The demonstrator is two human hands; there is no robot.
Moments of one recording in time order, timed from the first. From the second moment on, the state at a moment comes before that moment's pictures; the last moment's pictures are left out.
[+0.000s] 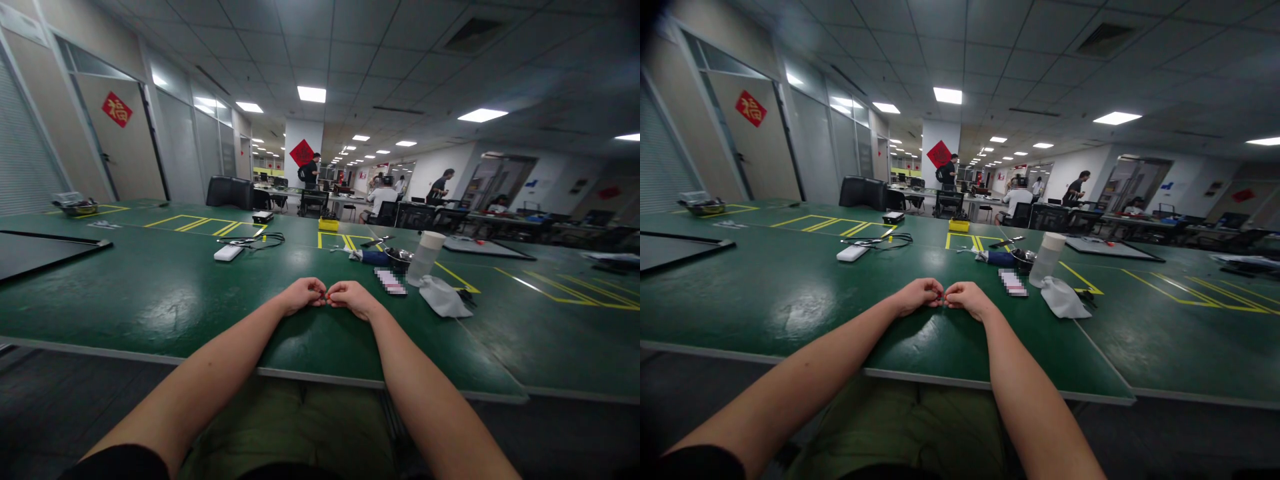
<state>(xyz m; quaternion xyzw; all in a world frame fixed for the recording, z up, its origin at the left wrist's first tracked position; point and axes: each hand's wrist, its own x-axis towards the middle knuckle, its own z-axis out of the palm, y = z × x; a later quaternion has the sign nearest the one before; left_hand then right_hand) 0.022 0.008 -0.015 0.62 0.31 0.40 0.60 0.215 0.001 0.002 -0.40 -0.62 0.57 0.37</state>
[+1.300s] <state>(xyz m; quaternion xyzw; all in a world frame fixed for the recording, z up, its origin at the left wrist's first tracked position) 0.023 -0.003 -0.004 0.64 0.35 0.40 0.55 0.215 -0.001 0.003 -0.40 -0.63 0.56 0.36</state>
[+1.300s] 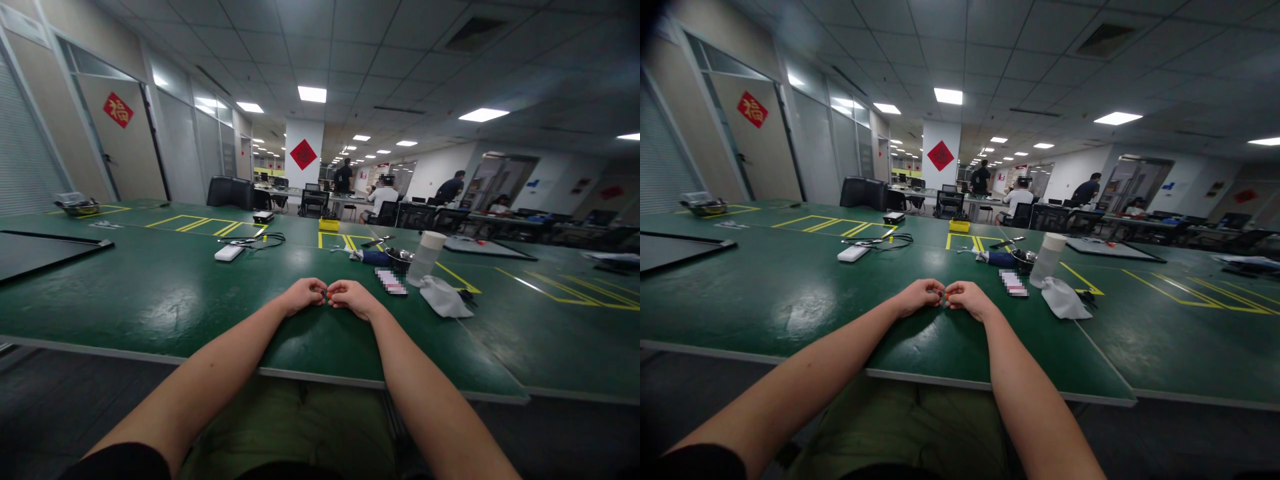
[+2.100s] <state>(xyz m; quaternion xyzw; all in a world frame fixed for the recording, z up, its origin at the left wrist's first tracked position) 0.023 0.001 -0.008 0.66 0.31 0.40 0.56 0.214 0.002 0.000 -0.38 -0.67 0.52 0.37</state>
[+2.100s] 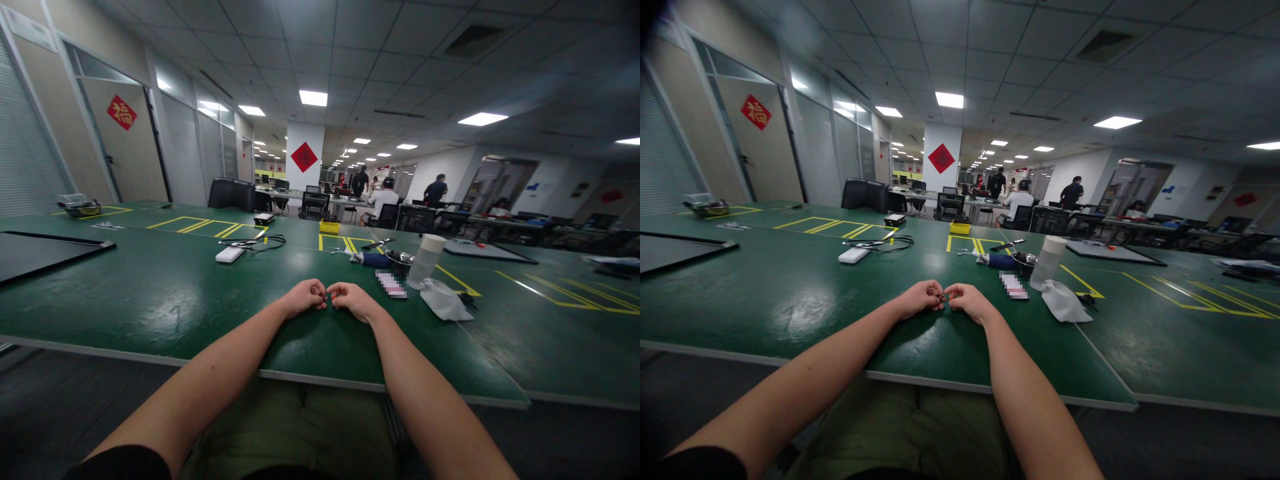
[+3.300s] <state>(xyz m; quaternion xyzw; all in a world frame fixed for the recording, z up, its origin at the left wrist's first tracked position) 0.024 -0.006 -0.003 0.64 0.34 0.41 0.55 0.215 -0.001 0.001 -0.40 -0.65 0.53 0.37</state>
